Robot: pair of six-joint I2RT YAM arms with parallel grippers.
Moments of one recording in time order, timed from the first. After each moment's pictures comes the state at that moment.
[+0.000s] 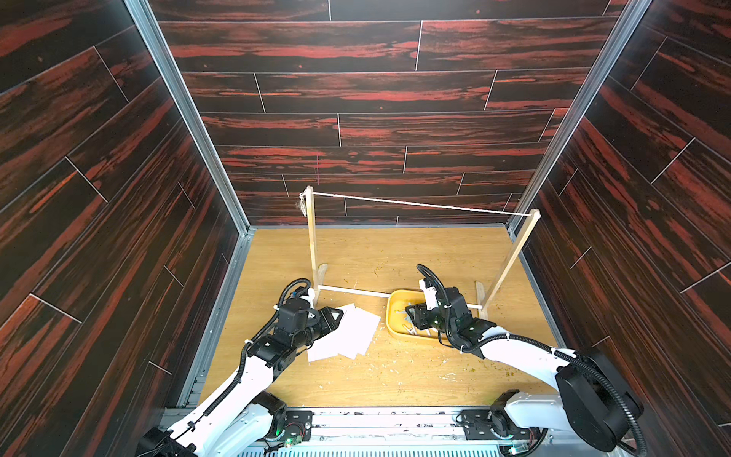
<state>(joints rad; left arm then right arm) -0.41 0.90 0.48 -0.17 0.24 -0.89 0.63 1.32 0.57 0.13 -0.08 0.39</state>
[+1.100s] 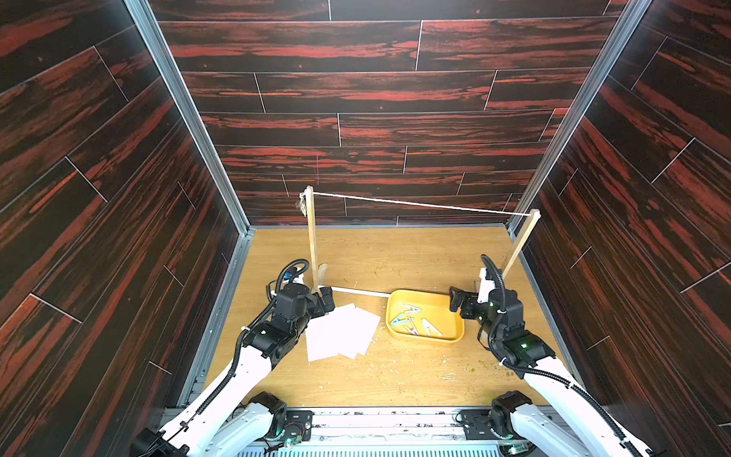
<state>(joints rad) -0.41 0.91 0.65 -0.28 -0.23 -0.56 0.34 0.83 0.55 -0.17 0.19 0.34</state>
